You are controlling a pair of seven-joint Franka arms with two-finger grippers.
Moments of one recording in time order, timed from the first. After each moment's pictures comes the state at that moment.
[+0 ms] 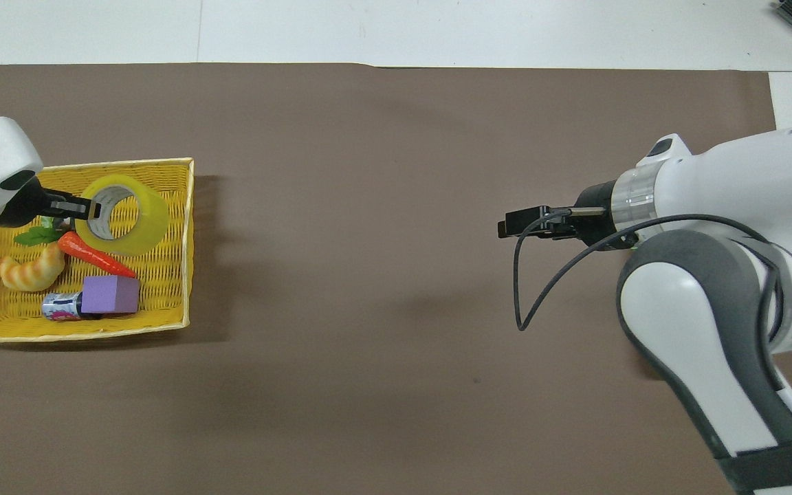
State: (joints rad) left arm -0.08 0.02 0.03 -1.89 -0.12 2.04 0.23; right arm 0.20 0.04 0.04 -1.88 0.46 2.05 0.04
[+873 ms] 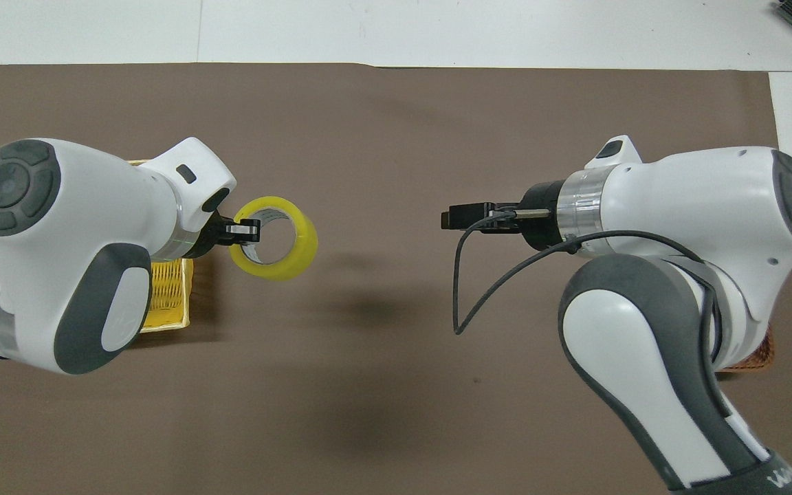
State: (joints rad) left arm -0.43 0.01 0.02 -1.90 -0.16 2.04 -0.25; right arm 0.34 0.11 0.05 -1.88 0.71 2.30 -0.07
